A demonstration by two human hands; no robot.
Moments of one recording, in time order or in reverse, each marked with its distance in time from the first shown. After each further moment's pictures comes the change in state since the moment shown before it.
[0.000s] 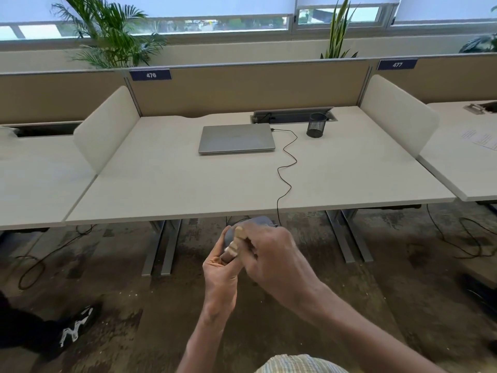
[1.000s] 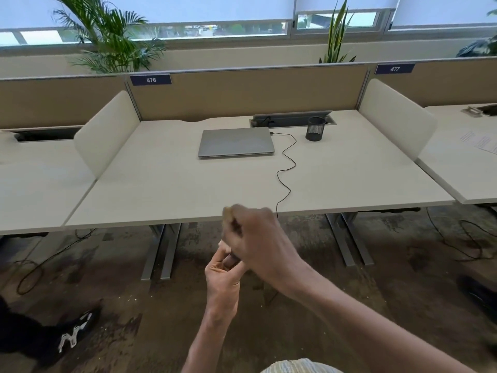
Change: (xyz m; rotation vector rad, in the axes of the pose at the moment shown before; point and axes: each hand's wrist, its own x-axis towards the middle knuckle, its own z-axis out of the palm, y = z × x) left_hand 0.001 -0.007 -0.003 0.120 -0.005 0.059; right_hand 0.038 0.000 0.009 0.008 0.024 0.027
